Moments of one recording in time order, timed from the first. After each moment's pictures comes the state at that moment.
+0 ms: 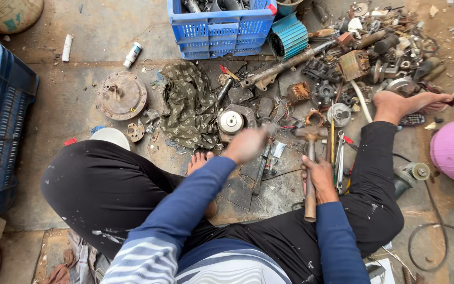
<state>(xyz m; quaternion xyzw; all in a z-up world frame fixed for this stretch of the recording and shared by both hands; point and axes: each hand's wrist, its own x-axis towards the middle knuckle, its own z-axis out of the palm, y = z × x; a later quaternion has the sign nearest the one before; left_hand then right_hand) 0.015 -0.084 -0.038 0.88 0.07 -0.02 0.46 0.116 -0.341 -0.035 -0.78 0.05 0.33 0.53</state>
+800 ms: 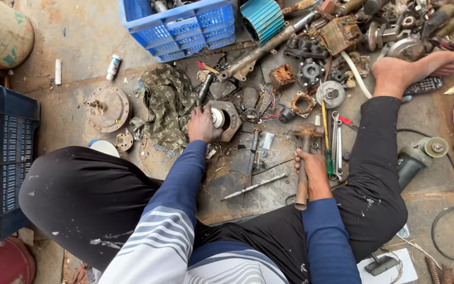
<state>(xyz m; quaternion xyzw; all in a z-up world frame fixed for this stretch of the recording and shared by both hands) 0.037 -0.030 -0.132 0.91 0.33 -0.17 0.17 0.140 -0.383 -0.082 -0.71 0.17 0.35 0.59</state>
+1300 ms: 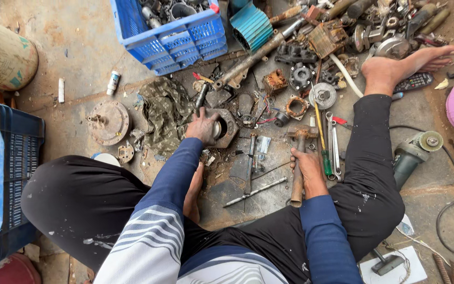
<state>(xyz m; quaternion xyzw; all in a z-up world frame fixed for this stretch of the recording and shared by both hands) 0.052 -0.030 -0.088 0.94 0.19 -0.26 0.11 0.146 -0.385 -0.114 -0.70 0.17 0.35 0.60</state>
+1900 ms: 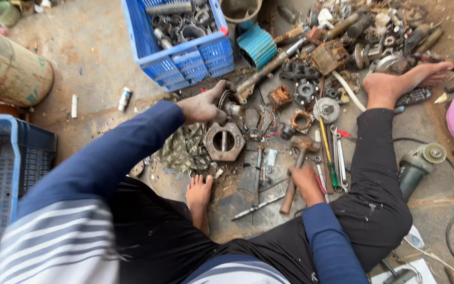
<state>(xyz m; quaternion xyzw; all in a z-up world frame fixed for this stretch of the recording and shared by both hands) 0.106 0.032 0.094 0.82 0.08 -0.24 0.52 0.137 -0.376 -0.176 -0.81 0.09 0.32 0.48</state>
